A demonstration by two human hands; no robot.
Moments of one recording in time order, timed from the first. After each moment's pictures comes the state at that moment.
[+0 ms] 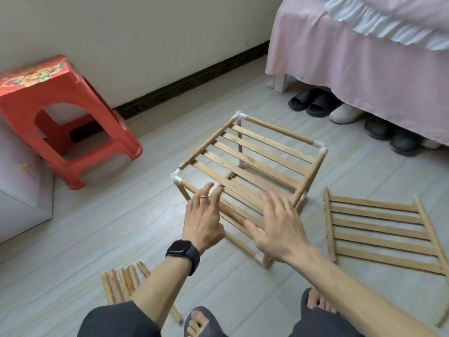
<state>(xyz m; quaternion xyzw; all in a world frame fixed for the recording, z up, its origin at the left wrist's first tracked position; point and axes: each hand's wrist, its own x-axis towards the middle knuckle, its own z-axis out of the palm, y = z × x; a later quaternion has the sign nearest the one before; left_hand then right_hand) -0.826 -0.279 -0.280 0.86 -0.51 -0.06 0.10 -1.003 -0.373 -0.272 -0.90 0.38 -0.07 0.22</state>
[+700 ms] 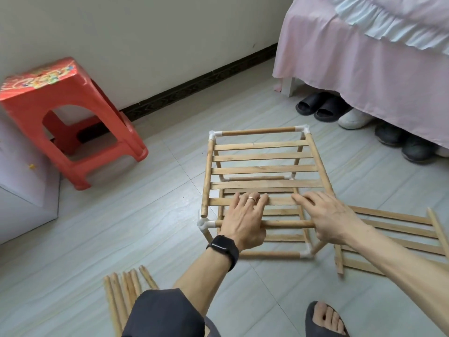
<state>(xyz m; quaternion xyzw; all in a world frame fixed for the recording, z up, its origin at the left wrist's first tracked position) -0.857 -0.343 -0.305 0.75 -0.65 0.02 0.06 -1.055 -0.494 -0.289 -0.96 0.27 0.09 0.01</state>
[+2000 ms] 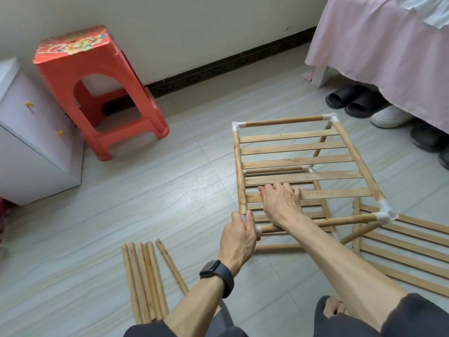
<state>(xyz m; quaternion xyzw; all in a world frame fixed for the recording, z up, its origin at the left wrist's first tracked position) -0.870 -0.260 -0.310 0.85 -0.26 -0.25 0.38 -0.906 -0.403 -0.305 -0.91 0.38 0.03 0.12</state>
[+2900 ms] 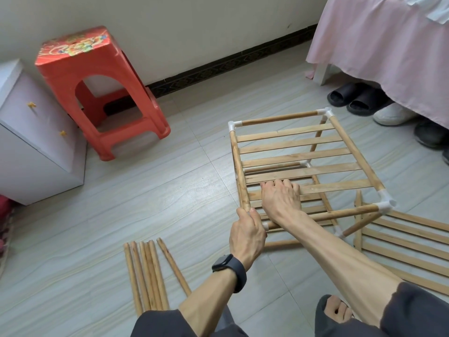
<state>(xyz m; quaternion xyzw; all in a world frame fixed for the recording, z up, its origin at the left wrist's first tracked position) -0.883 -0.280 -0.310 0.87 -0.23 -0.25 0.37 -0.900 -0.404 -0.304 -0.92 0.39 0.04 0.07</state>
